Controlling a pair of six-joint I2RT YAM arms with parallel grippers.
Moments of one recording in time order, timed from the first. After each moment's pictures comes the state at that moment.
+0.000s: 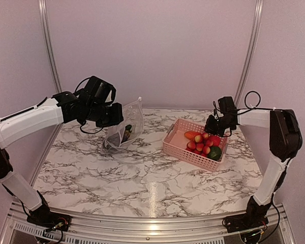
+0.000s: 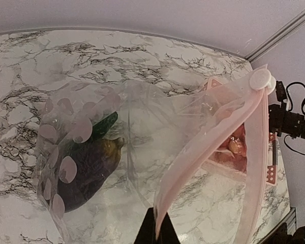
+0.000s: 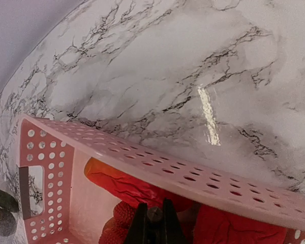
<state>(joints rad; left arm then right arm) -0.76 1.56 1.44 -0.60 -0.14 -0.66 0.16 1.85 1.25 -0.31 -0.22 0.59</state>
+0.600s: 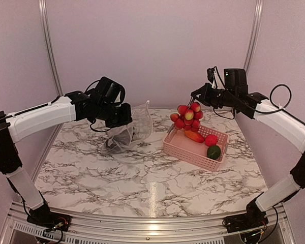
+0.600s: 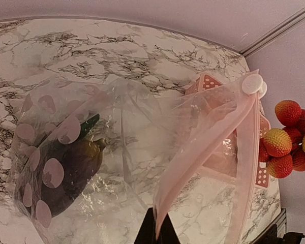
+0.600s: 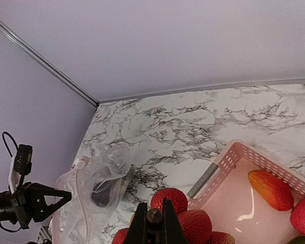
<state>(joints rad) -0.76 1.67 1.51 -0.57 -0.08 -0.70 0.41 1.43 1.34 -0.29 -0.25 0.56</state>
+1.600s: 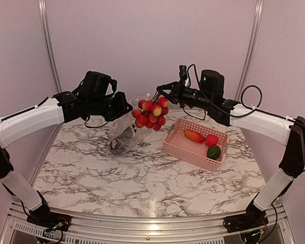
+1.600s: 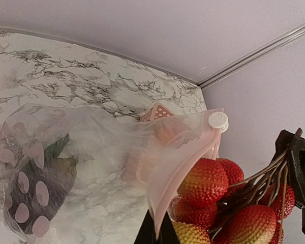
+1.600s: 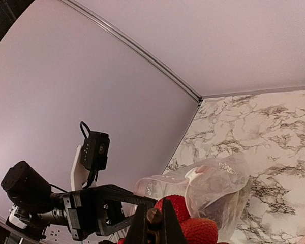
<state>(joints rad) -0.75 1.57 1.44 -0.38 -0.02 -0.85 0.64 1.62 1.35 0.25 -0.42 0.89</state>
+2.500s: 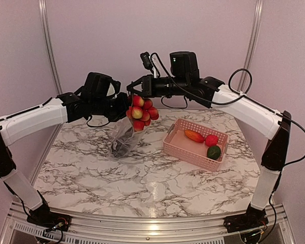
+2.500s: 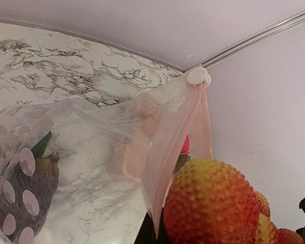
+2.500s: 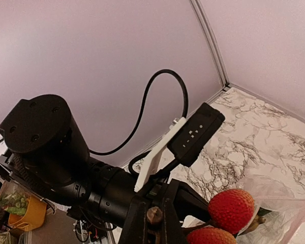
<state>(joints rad) -0.73 1.60 1.44 -0.33 0.09 -0.86 0.83 1.85 1.91 -0.27 -0.44 0.43</state>
